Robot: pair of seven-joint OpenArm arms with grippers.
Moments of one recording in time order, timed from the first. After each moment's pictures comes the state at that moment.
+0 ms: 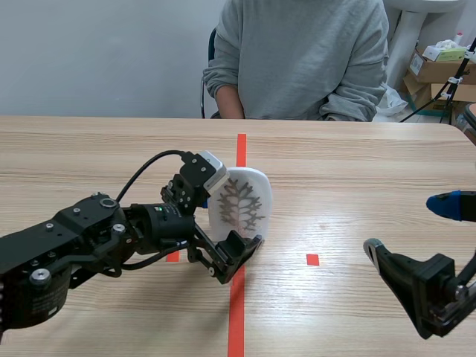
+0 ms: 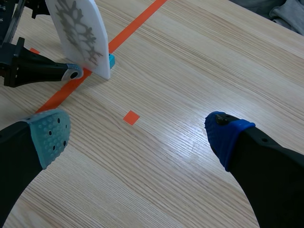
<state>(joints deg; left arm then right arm) -13.9 -12.8 32.6 57.7 -8.0 -29.6 -2.0 -44.5 30.3 12.6 114.9 16.4 25.1 -1.3</state>
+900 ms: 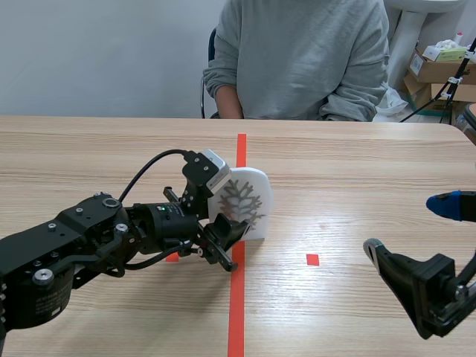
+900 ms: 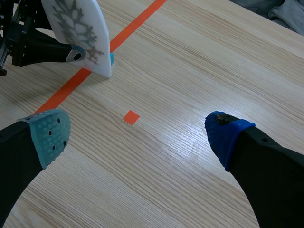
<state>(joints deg) -13.8 -12.4 32.5 57.9 -8.0 -29.6 -2.0 -44.5 30.3 12.6 114.9 16.4 25.1 -1.3</state>
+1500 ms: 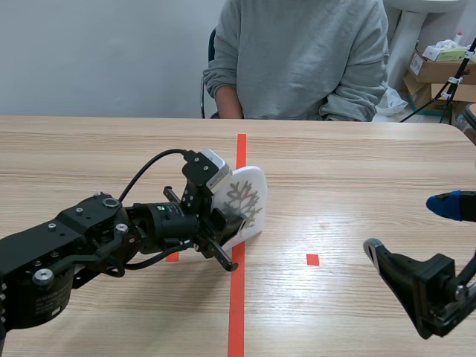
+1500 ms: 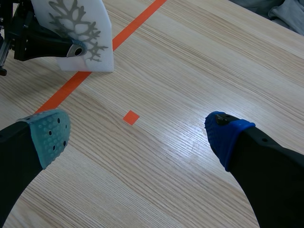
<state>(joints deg) -13.8 -12.4 32.5 57.9 -8.0 -29.6 -2.2 -44.5 30.3 12.6 114.9 16.4 25.1 -1.3</state>
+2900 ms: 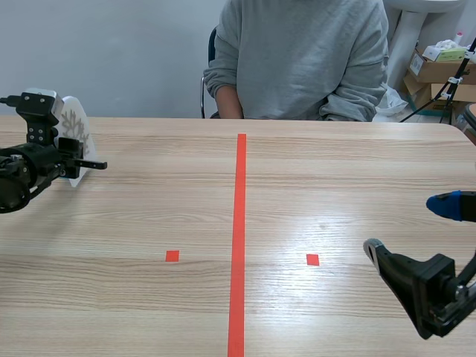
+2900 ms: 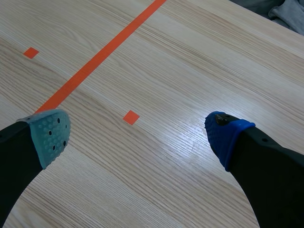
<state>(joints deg) -30.1 -18.8 4.5 29.9 -4.4 -11.8 -8.2 -44.5 30.3 12.6 114.9 16.4 25.1 -1.3</state>
